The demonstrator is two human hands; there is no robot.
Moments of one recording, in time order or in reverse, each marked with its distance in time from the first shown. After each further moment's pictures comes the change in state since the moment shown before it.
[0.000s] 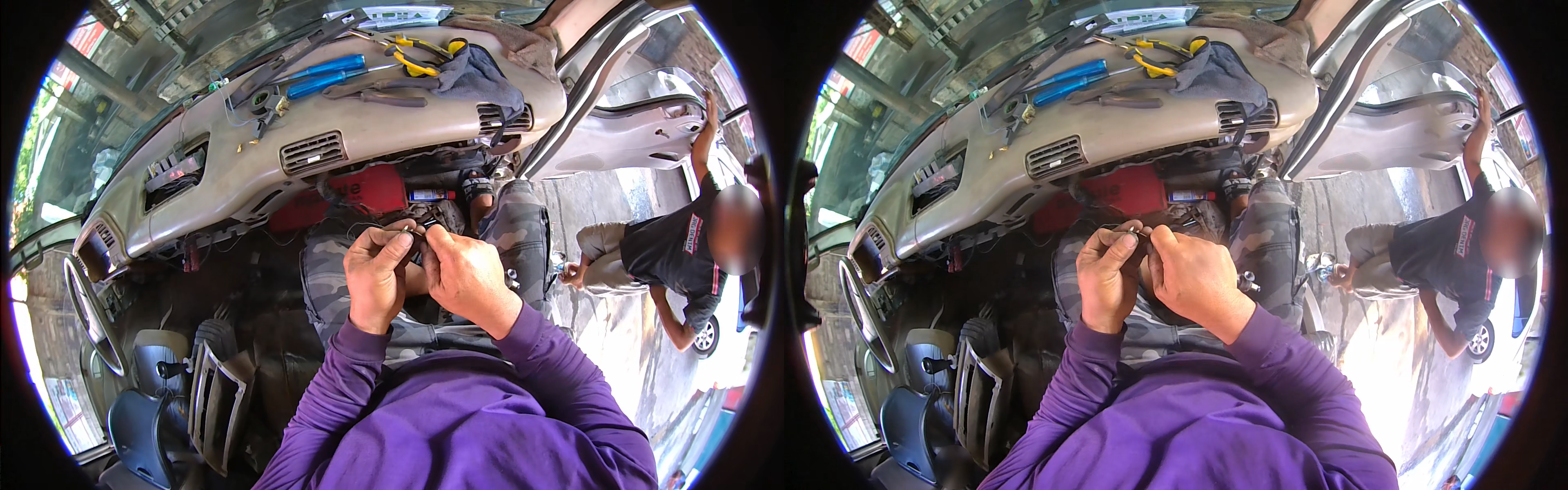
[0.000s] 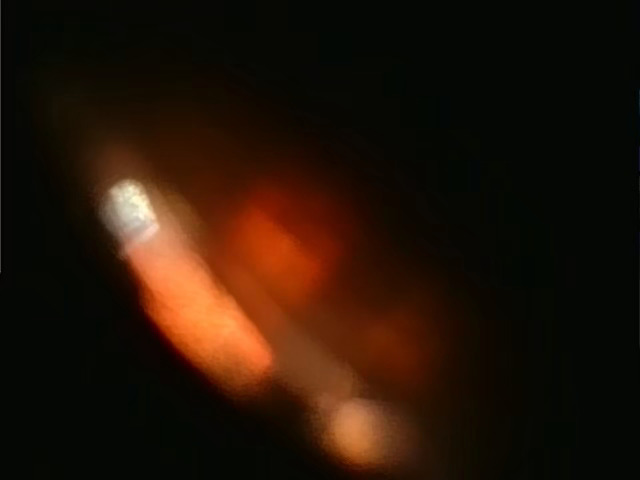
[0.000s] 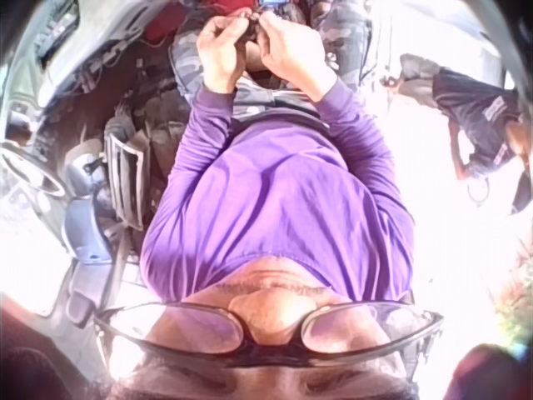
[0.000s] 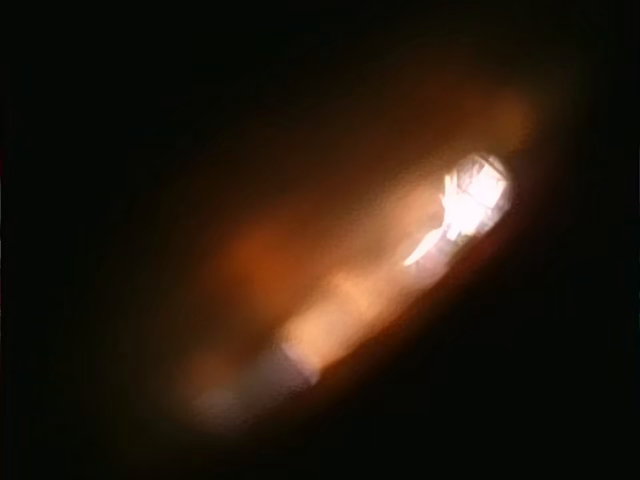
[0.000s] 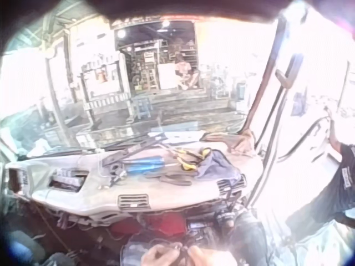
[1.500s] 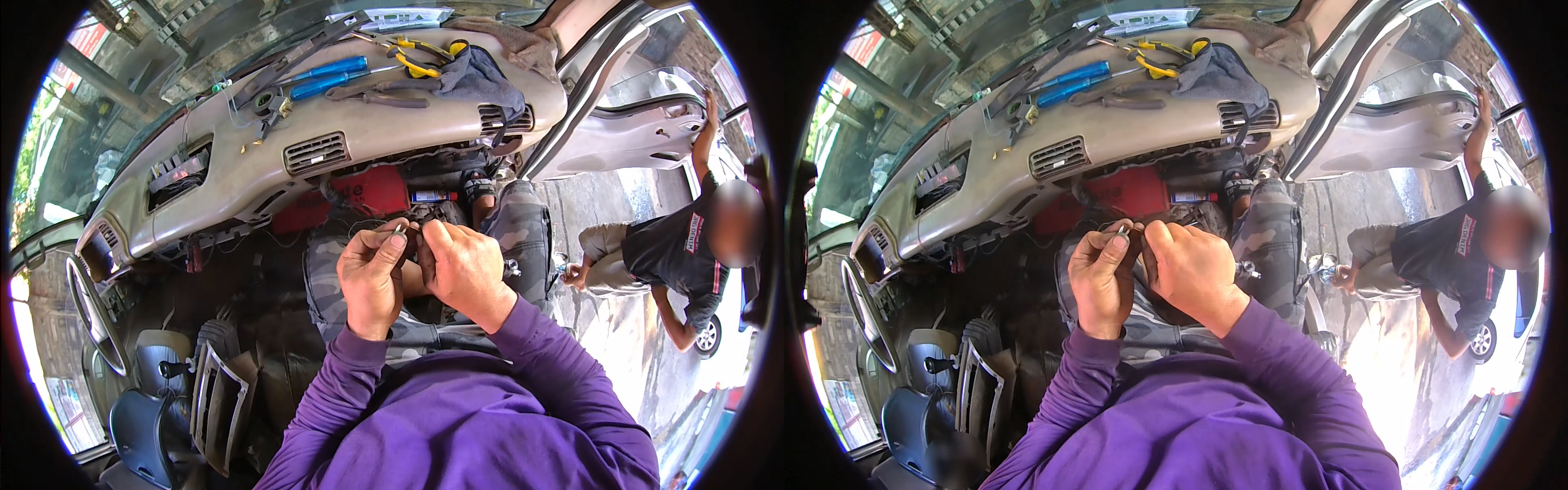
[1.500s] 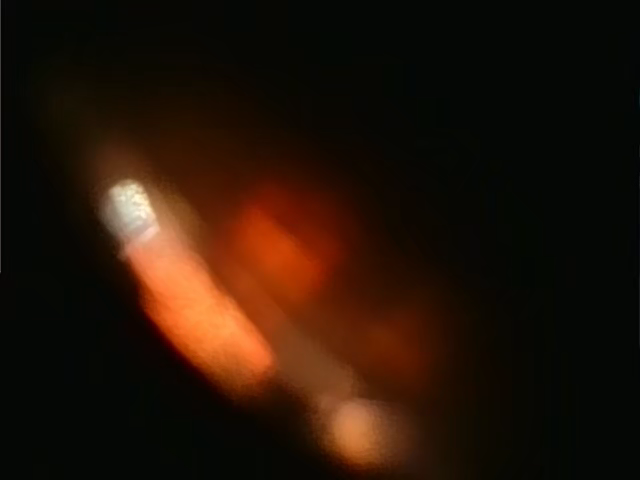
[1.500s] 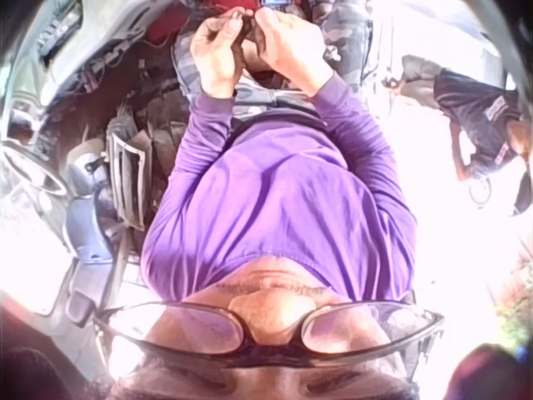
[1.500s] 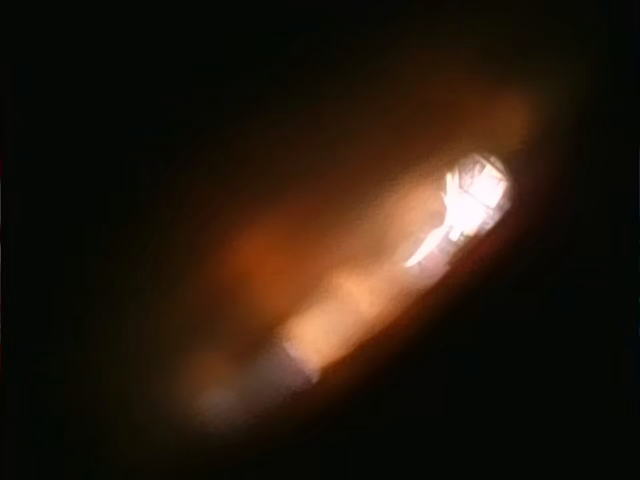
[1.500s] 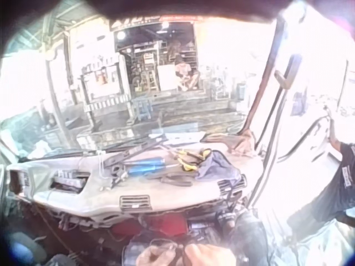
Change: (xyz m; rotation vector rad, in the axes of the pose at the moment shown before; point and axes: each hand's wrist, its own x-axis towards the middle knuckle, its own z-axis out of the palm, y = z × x) left_hand -0.008 0.010 0.005 0.003 -0.003 0.130; right_hand 0.005 -0.005 0.007 -0.143 0.128 -0.137
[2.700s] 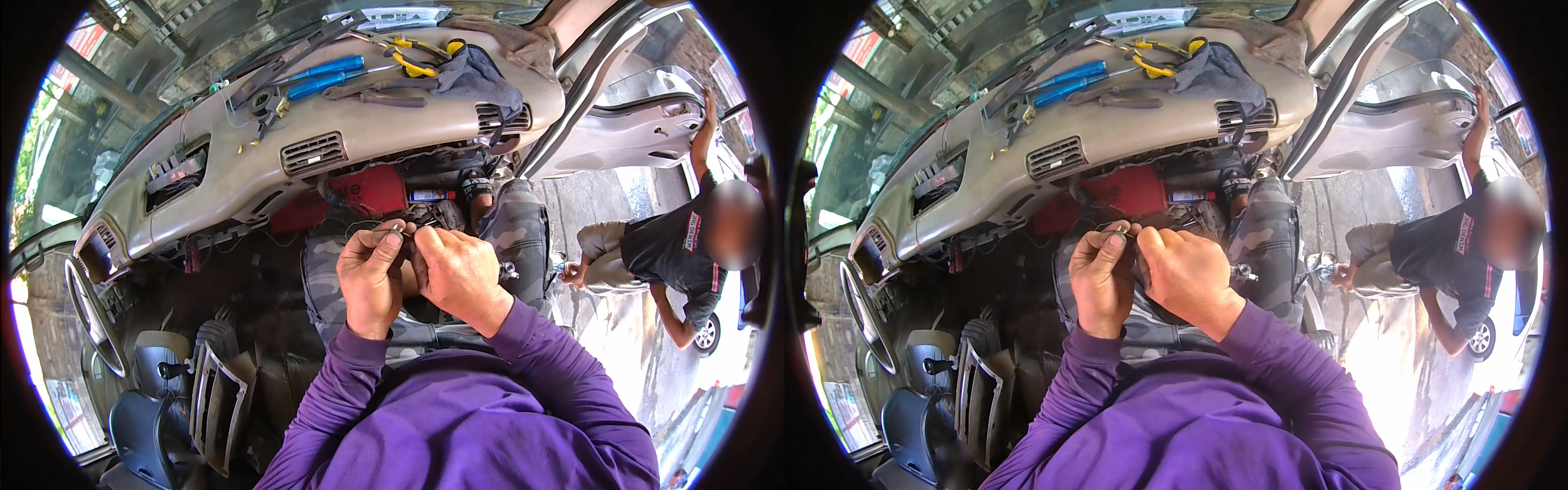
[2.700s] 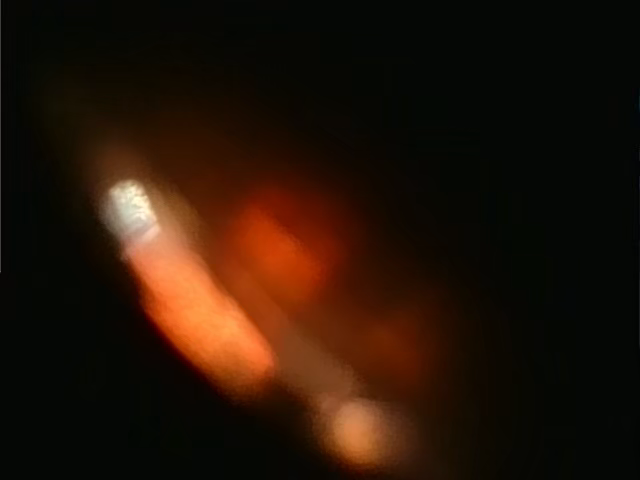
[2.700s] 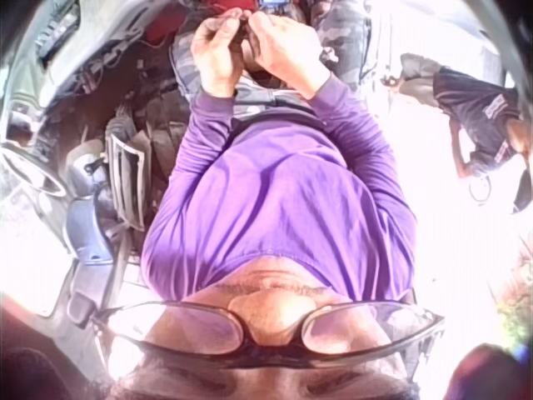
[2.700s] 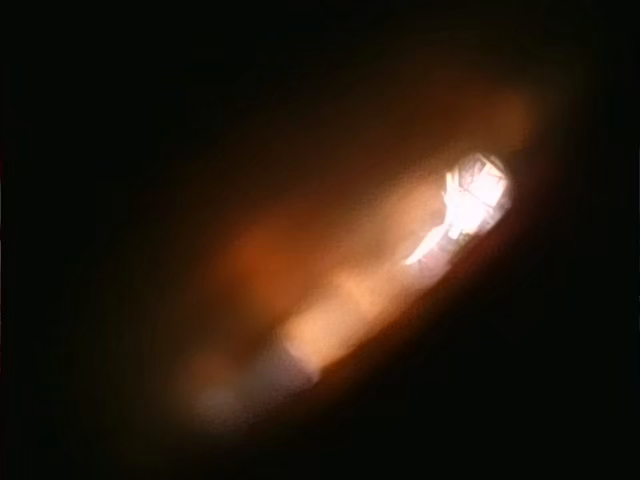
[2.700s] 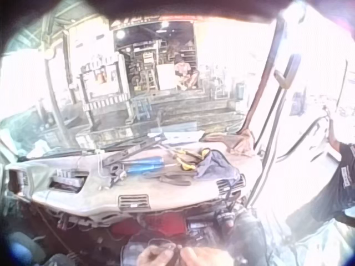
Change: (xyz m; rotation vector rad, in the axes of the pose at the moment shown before) left_hand 0.000 -0.005 0.002 -0.033 0.021 -0.023; right_hand -0.002 0.000 0.001 -0.015 0.000 -0.022
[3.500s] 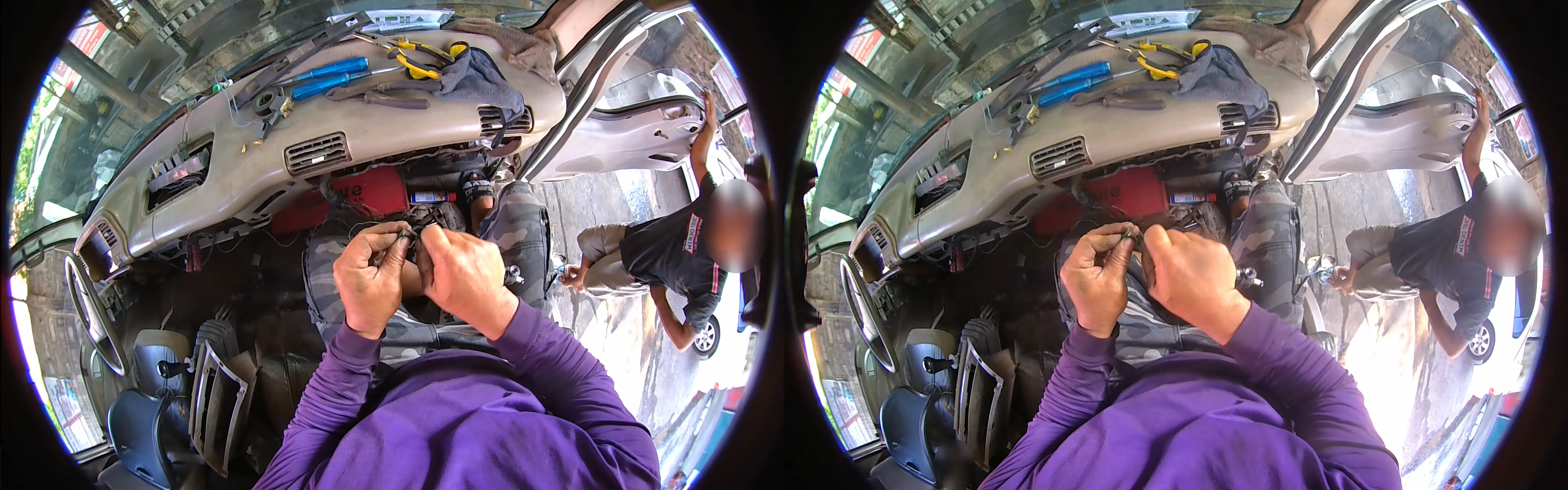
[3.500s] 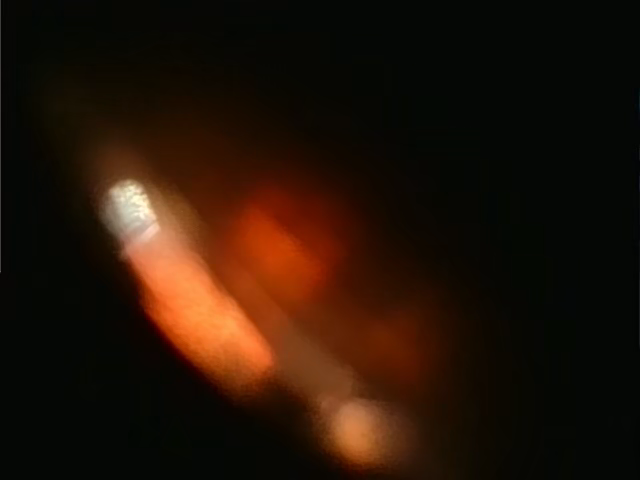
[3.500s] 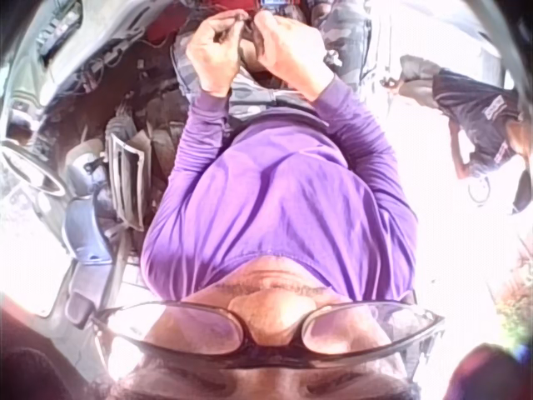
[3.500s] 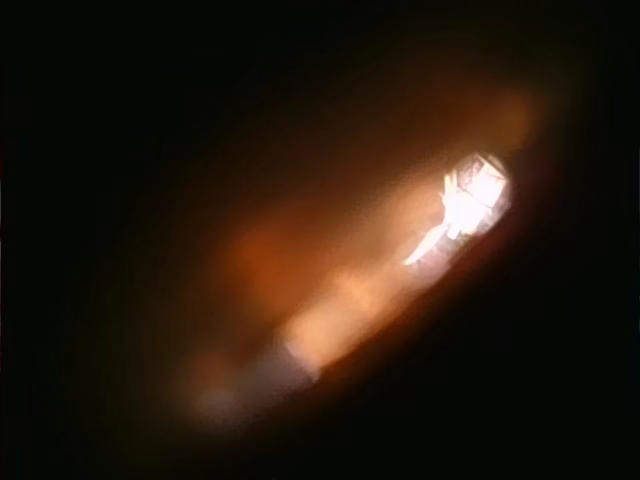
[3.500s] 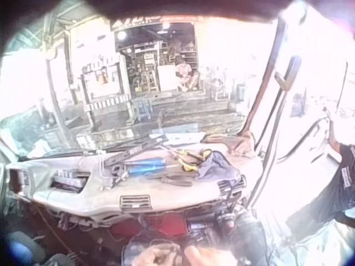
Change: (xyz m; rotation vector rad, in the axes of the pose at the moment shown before) left_hand 0.000 0.015 0.002 0.867 -0.101 0.474; right_hand 0.002 -0.005 -0.009 -0.006 -0.067 0.065
